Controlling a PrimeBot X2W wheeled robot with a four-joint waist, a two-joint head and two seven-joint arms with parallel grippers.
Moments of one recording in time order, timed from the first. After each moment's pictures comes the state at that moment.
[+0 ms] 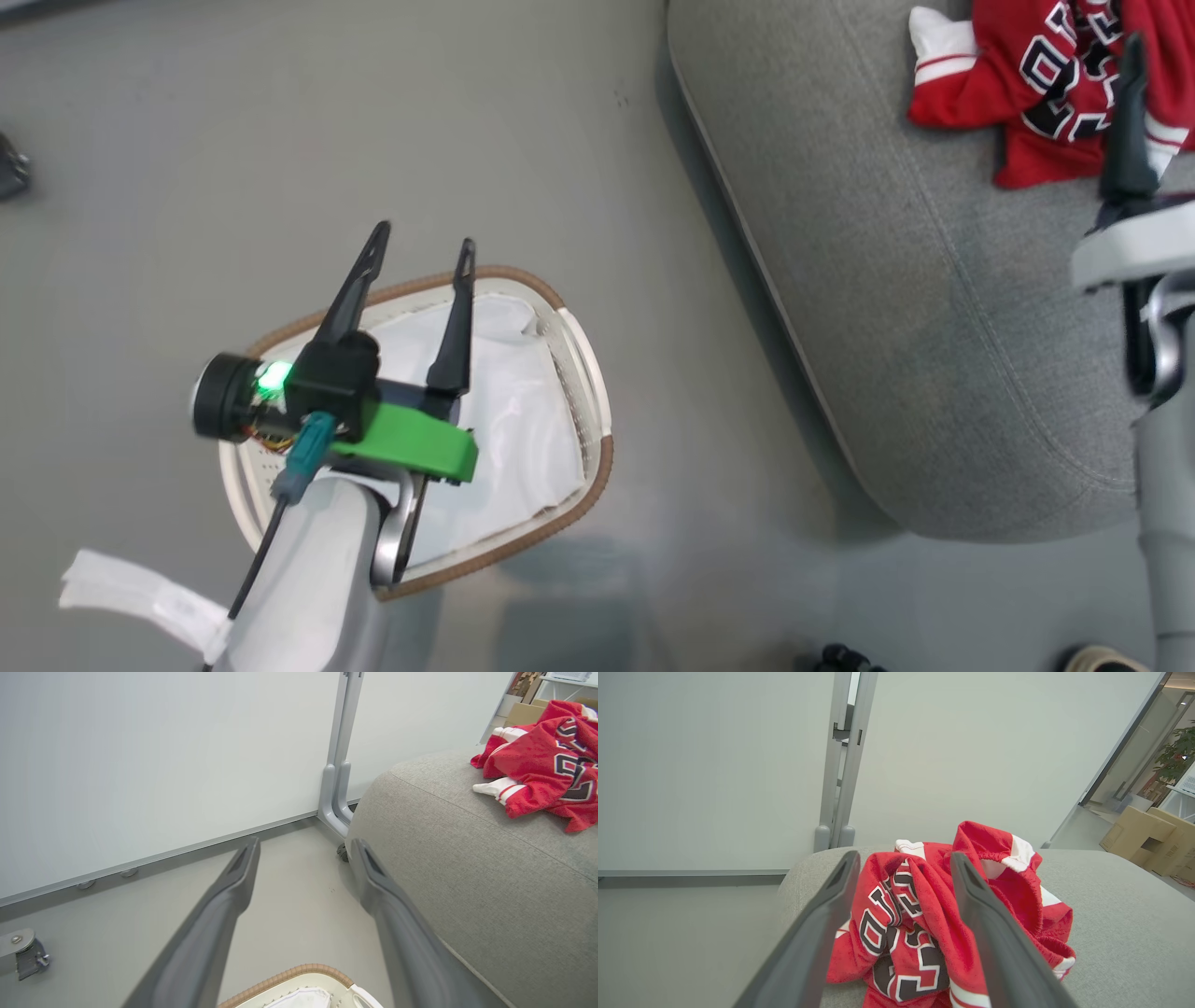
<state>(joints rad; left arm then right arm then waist) -0.40 0.07 -0.29 0.26 -0.12 -0.05 -0.26 -0.64 -0.21 -0.18 0.36 0.04 0.13 -0.26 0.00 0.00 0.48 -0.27</state>
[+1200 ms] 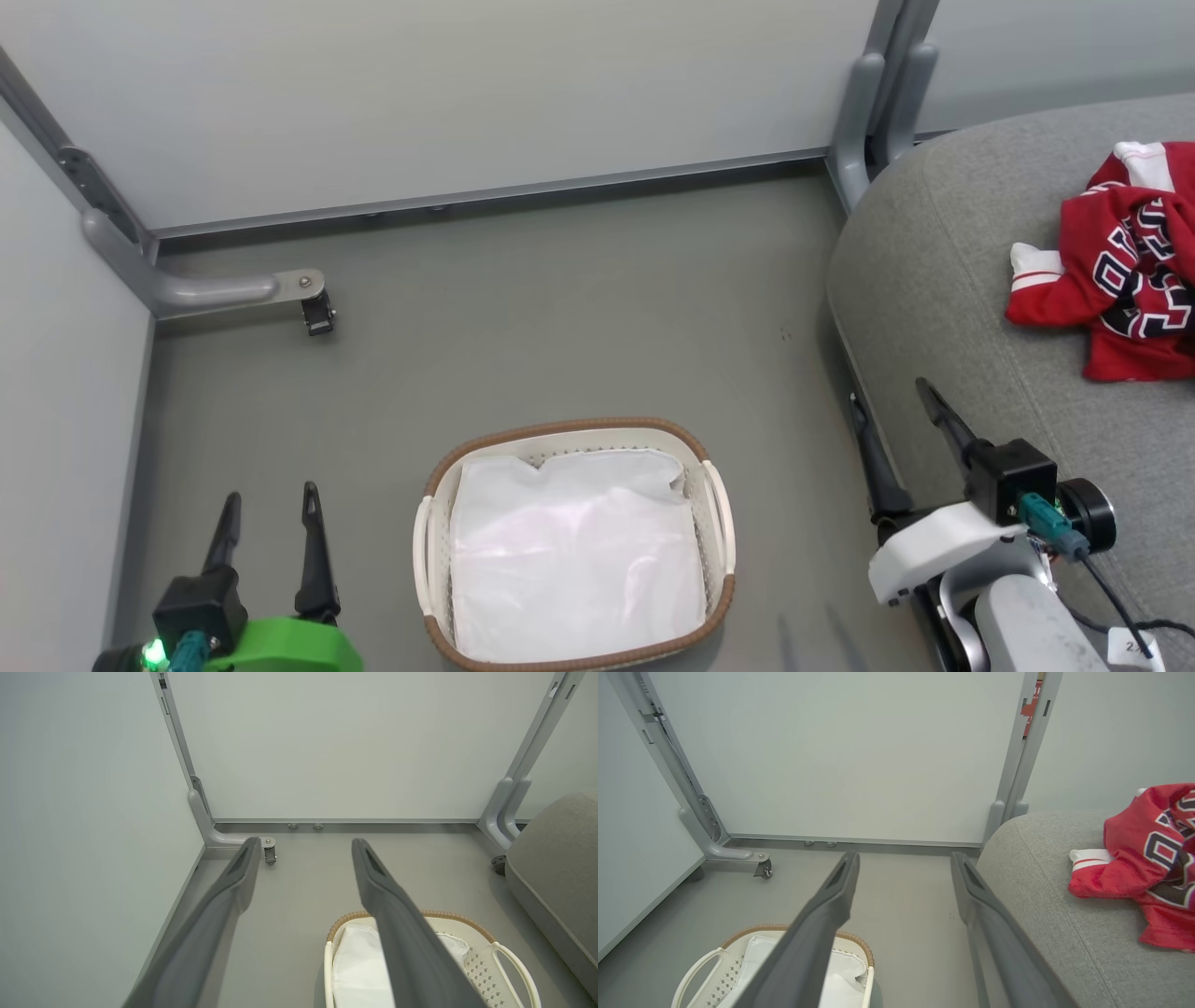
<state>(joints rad) 0.00 0.05 0.03 0.27 -0.13 -0.05 -0.26 -0.18 -0.05 0.07 0.32 0.10 0.13 -0.26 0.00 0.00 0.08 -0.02</state>
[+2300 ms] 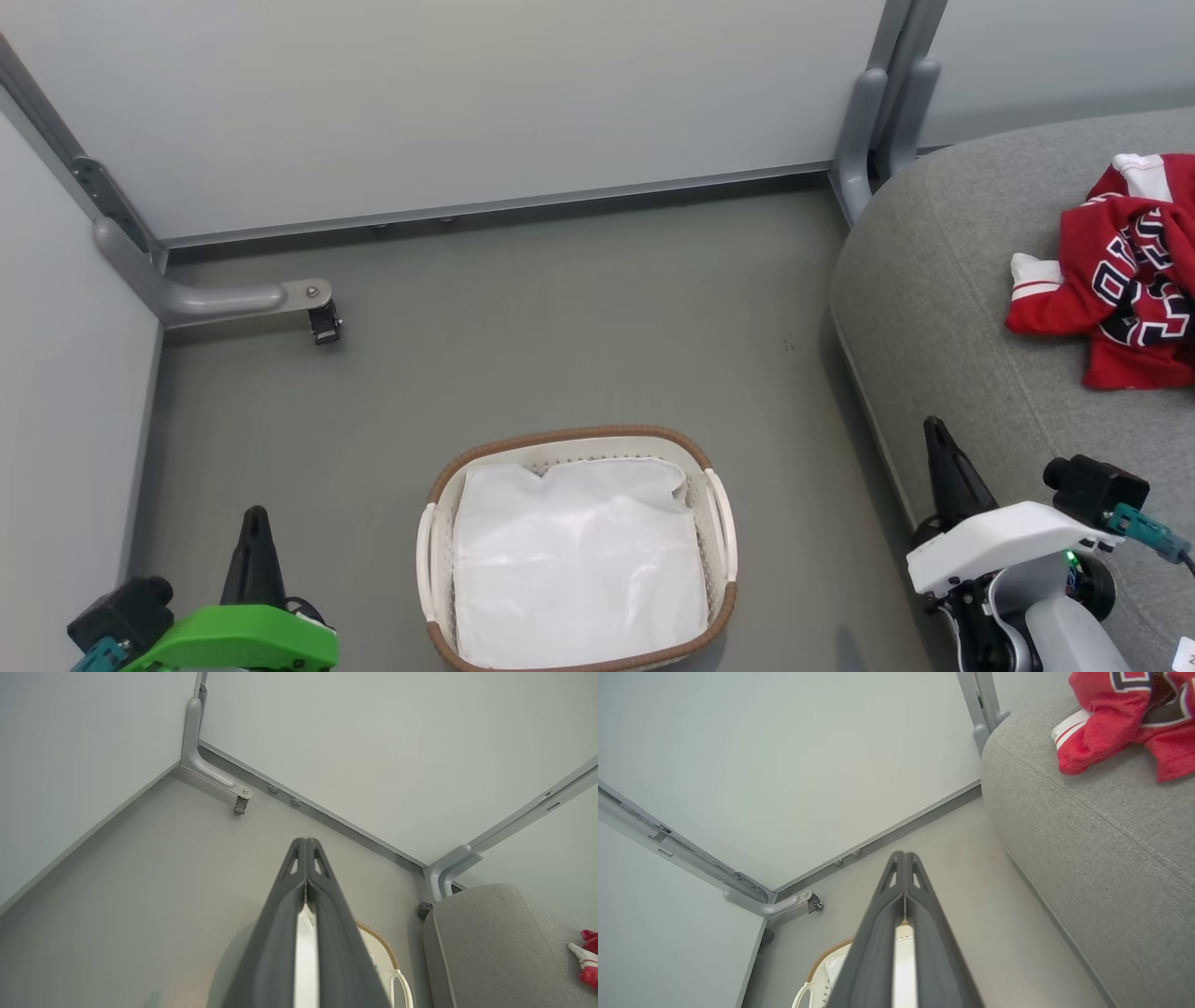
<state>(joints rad) -0.01 0.04 0.06 0.30 -0.62 -0.08 -0.13 -0.14 -0.04 0.01 0.33 0.60 0.13 -0.14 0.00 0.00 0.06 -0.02</state>
